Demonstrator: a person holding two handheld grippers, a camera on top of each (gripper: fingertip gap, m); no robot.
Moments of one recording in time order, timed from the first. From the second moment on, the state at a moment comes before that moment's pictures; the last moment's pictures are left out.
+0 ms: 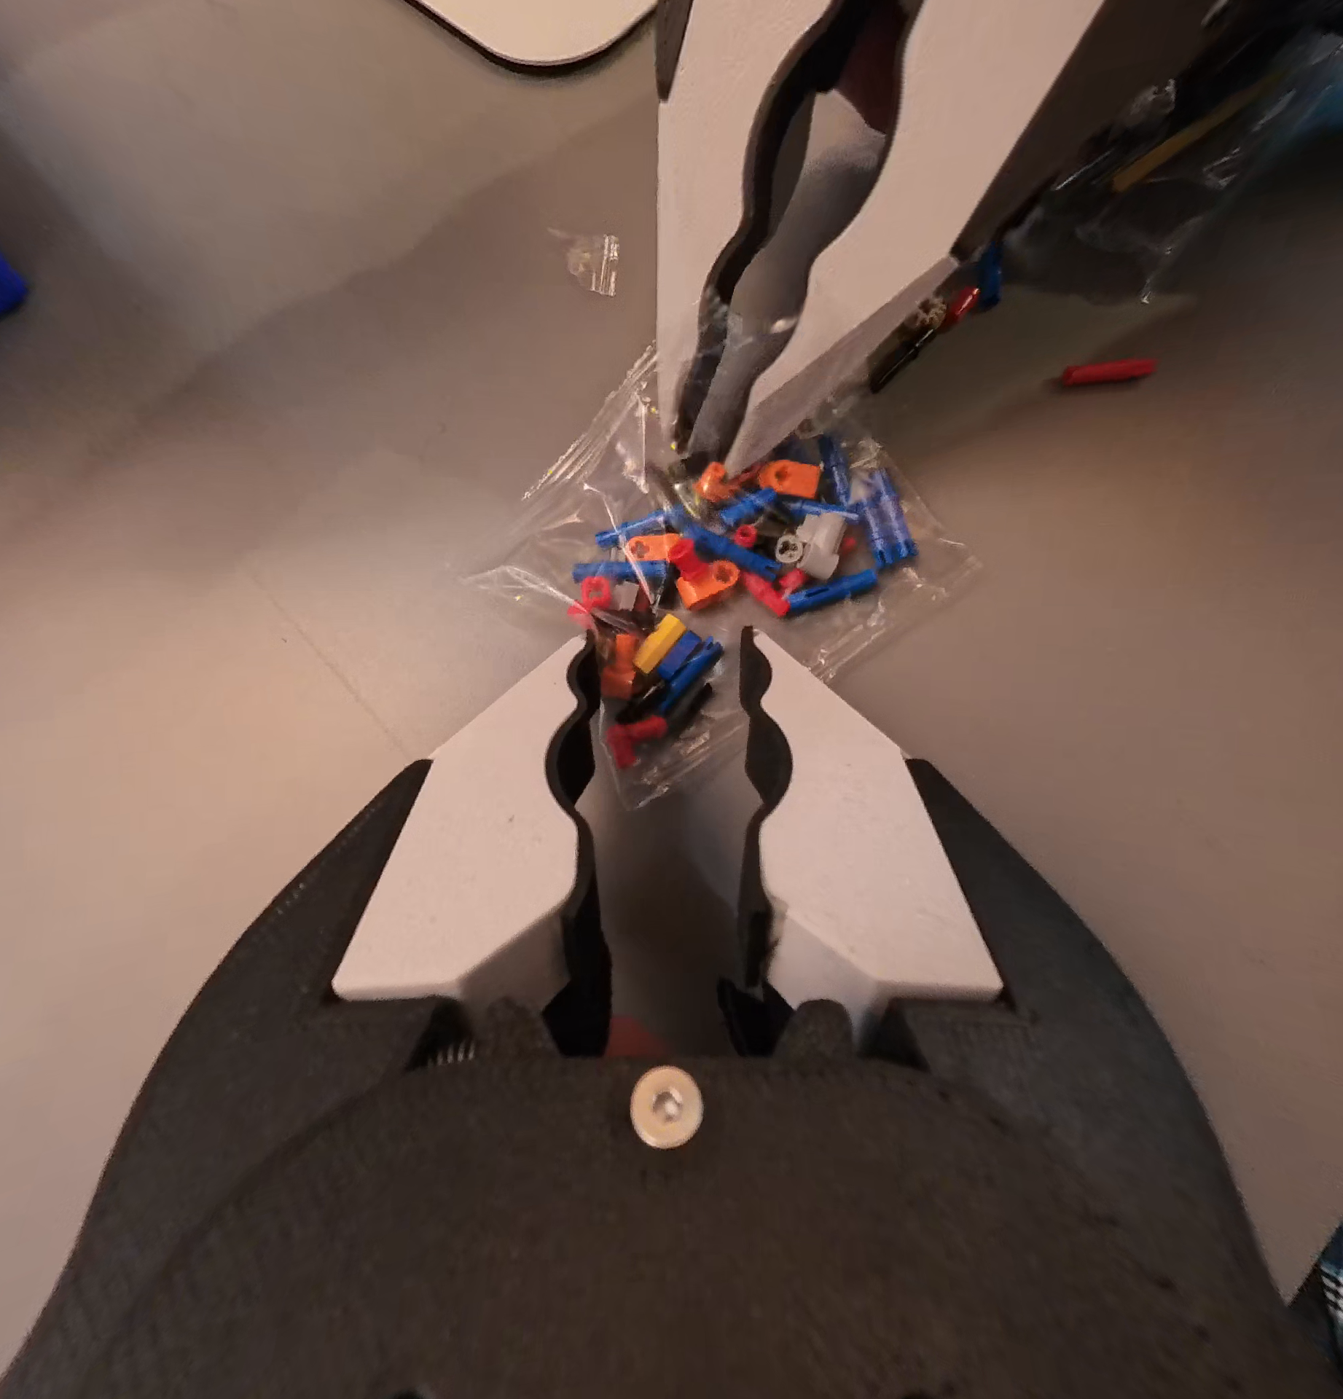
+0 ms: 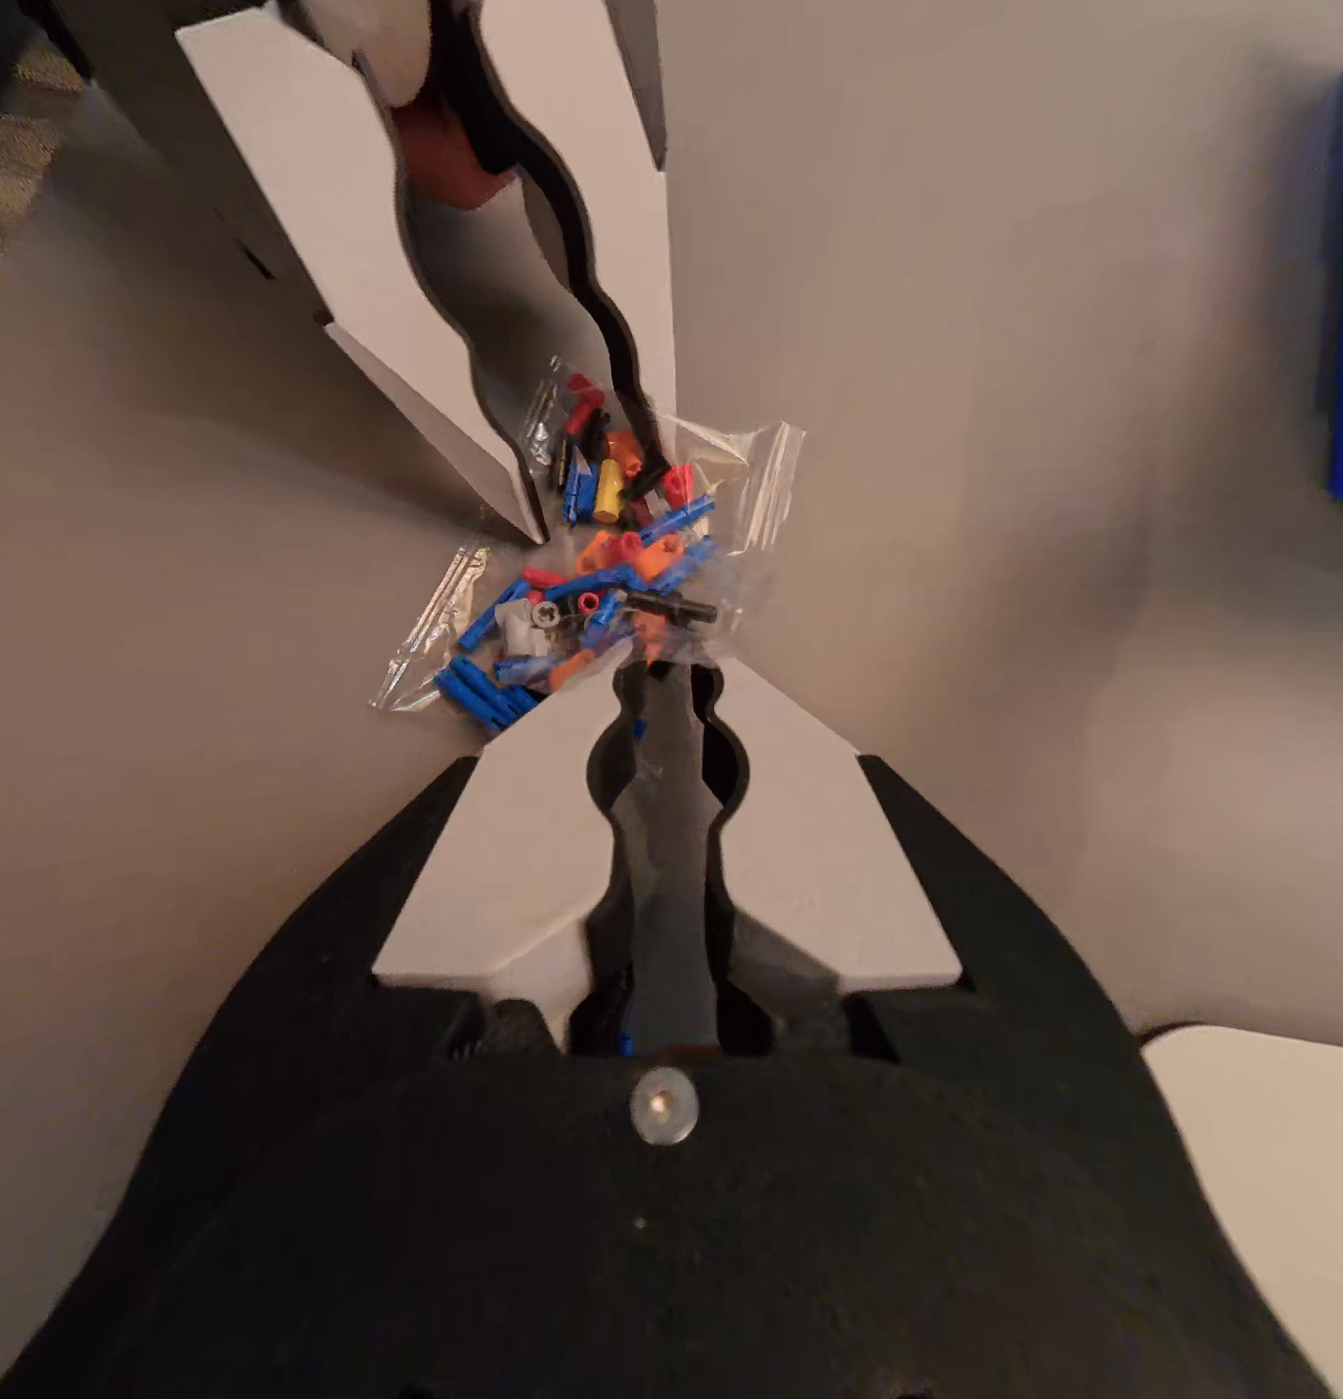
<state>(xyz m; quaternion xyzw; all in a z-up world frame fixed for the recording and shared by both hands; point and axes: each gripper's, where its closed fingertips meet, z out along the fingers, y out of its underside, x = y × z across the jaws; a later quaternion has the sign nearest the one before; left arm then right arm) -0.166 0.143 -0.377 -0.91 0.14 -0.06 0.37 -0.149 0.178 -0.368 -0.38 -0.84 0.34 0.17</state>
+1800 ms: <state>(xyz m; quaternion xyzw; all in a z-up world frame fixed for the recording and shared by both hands) -0.154 0.168 -0.305 -0.87 0.14 0.02 0.48 -0.078 0.218 -0.281 -0.58 -0.57 0.57 0.13</state>
